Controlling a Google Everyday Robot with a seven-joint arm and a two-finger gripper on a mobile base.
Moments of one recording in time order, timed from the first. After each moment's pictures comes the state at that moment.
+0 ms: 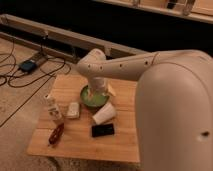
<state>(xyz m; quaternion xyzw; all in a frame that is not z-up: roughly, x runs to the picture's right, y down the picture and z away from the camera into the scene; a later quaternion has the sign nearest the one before) -0.009 0.045 0.765 -0.17 0.25 0.66 0.69</state>
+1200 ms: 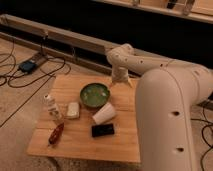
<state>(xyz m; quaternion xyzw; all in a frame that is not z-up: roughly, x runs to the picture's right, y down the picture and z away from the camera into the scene) 0.099 0.009 0.900 -0.21 0.24 0.66 0.68</state>
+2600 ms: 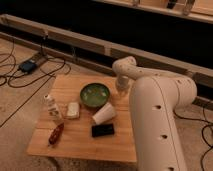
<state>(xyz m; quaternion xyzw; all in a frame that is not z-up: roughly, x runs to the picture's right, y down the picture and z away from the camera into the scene) 0.120 0.057 0.959 -0.25 0.24 0.62 0.71</state>
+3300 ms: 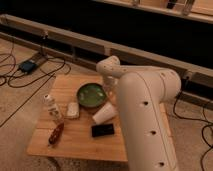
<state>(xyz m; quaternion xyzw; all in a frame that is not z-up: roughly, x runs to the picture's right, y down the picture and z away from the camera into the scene) 0.019 0.055 0.950 -0.24 0.25 0.59 0.73</state>
